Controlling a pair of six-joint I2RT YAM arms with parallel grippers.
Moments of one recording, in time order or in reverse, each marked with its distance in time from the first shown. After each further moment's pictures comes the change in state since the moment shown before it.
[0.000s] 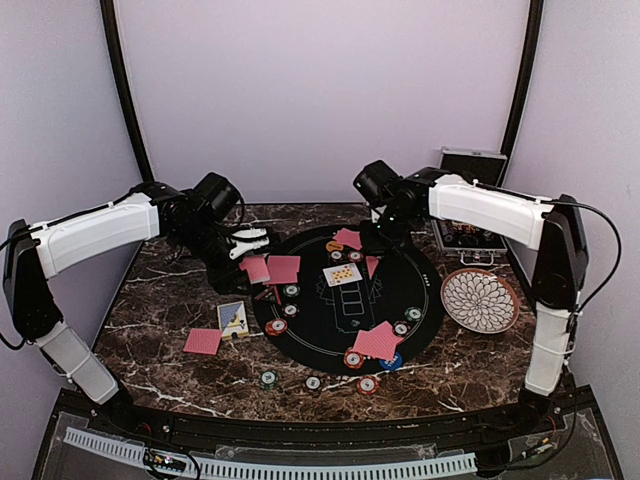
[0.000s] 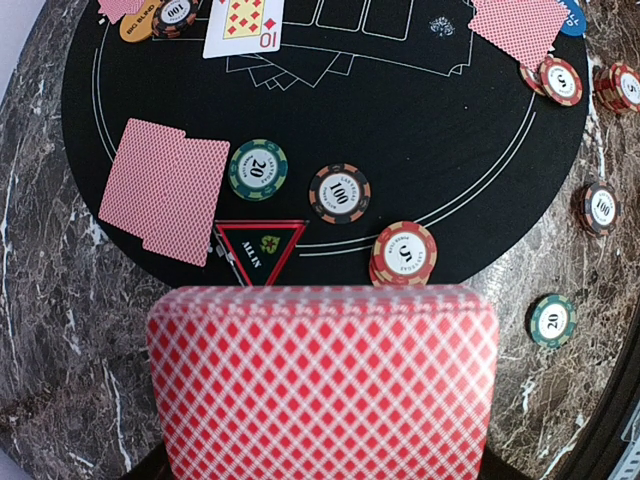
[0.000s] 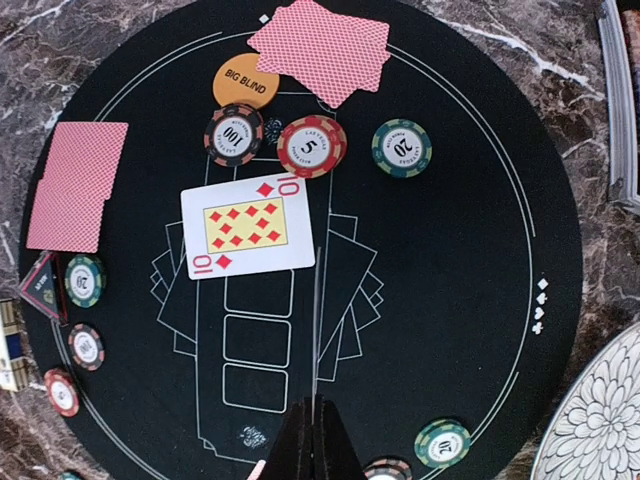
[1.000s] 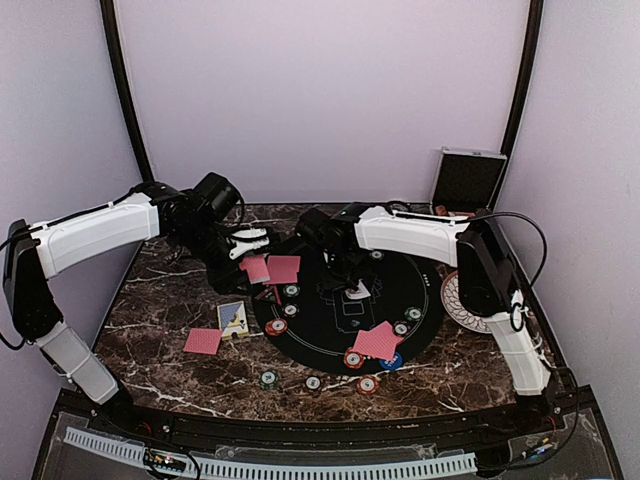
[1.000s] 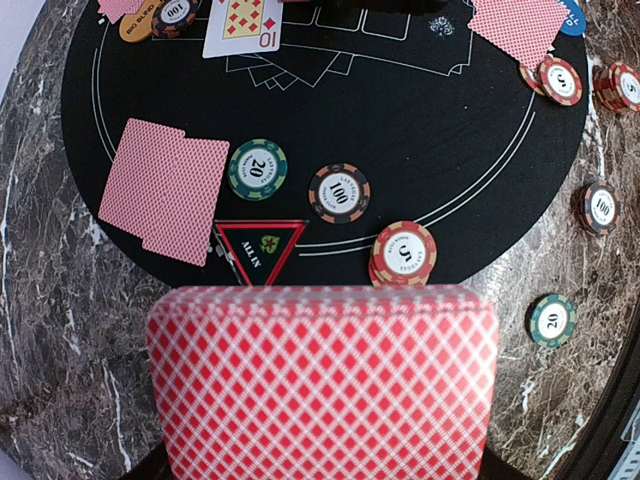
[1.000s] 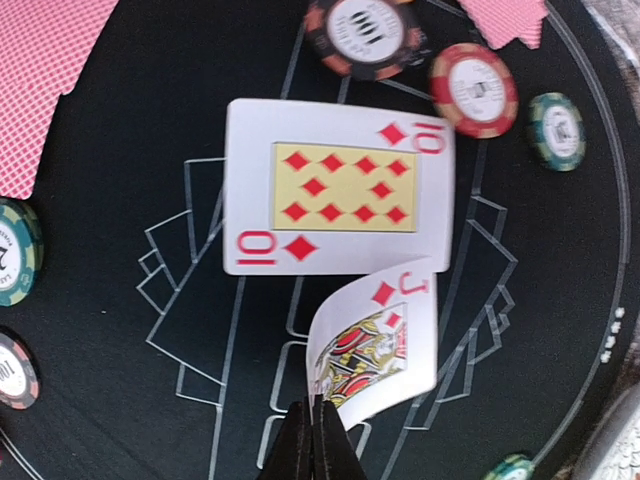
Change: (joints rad) left arm 0.000 0.000 0.000 -0.001 0.000 0.000; right arm 0.164 0.412 0.334 -0.169 0.153 -0.029
